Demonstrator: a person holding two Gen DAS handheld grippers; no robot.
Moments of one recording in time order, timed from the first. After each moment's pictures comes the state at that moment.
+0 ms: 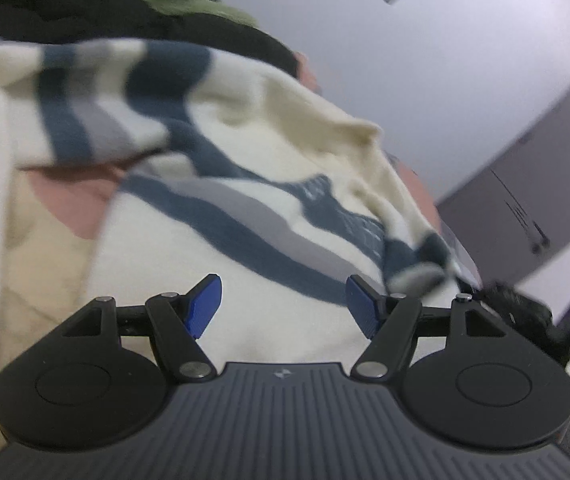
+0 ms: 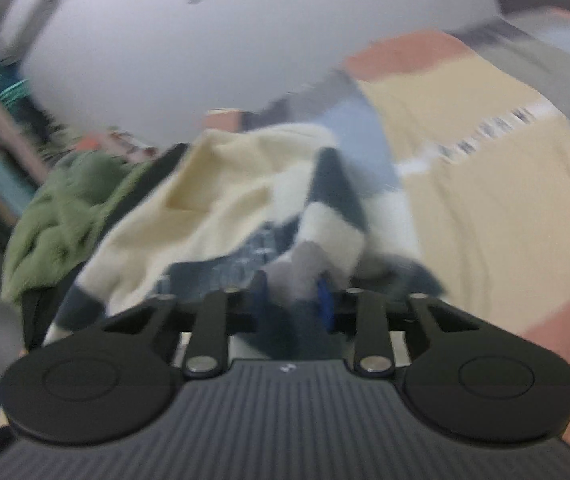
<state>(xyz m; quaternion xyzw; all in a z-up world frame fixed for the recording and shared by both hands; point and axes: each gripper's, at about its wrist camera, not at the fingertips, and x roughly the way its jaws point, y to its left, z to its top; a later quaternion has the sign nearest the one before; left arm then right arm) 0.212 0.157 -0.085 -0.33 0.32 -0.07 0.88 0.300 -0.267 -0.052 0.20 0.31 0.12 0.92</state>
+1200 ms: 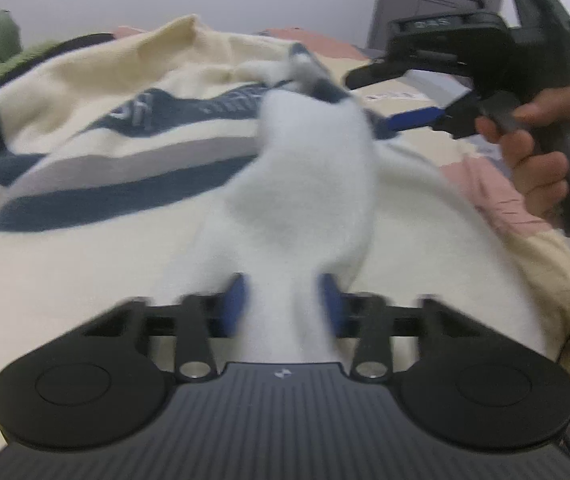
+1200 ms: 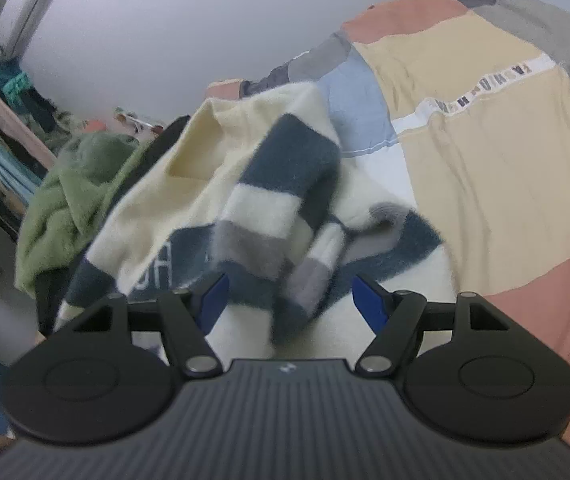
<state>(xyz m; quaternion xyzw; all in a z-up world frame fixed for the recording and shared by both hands) 0.211 0.001 -0.120 0.01 0.36 -0.18 0.92 0.294 -0.284 -0.071 0.24 0.36 0.13 0.89</state>
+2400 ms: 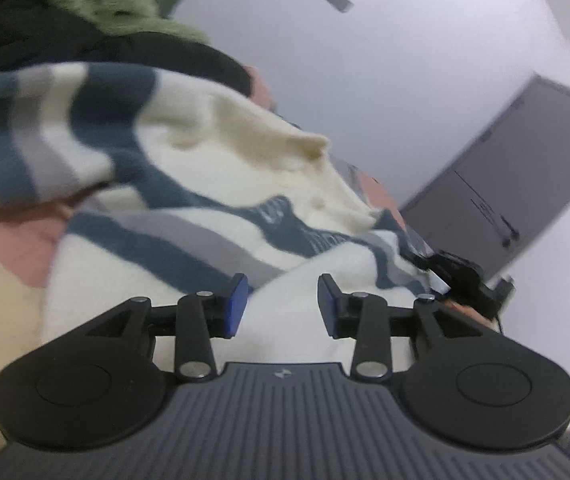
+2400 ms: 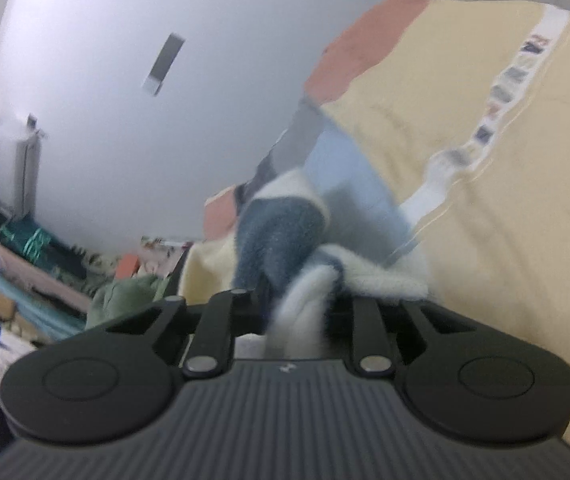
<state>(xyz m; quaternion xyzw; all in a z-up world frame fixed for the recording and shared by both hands) 0.224 0.149 -0.080 -0.31 0.27 -0.13 0.90 0.407 -0.338 -0.108 0.43 0.26 0.10 0.86</state>
